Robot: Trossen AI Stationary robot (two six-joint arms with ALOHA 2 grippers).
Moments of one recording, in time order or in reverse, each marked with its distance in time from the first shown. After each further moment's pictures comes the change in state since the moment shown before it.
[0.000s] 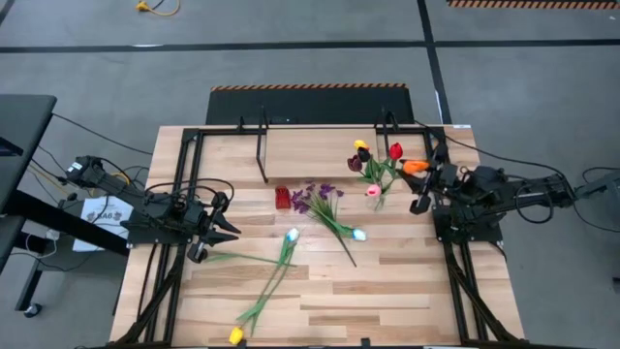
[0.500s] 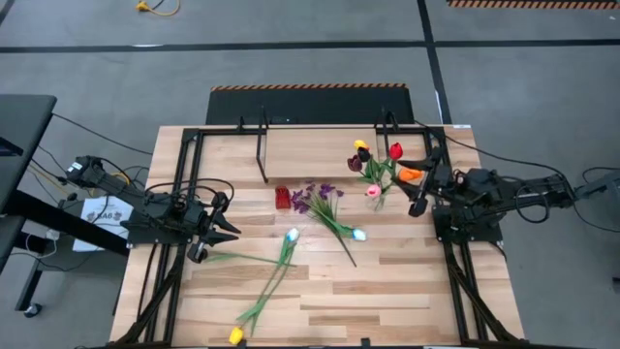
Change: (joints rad) left arm 0.000 0.000 0.000 0.000 0.000 -0.001; right arm -0.003 0.000 0.000 -0.124 0.000 0.102
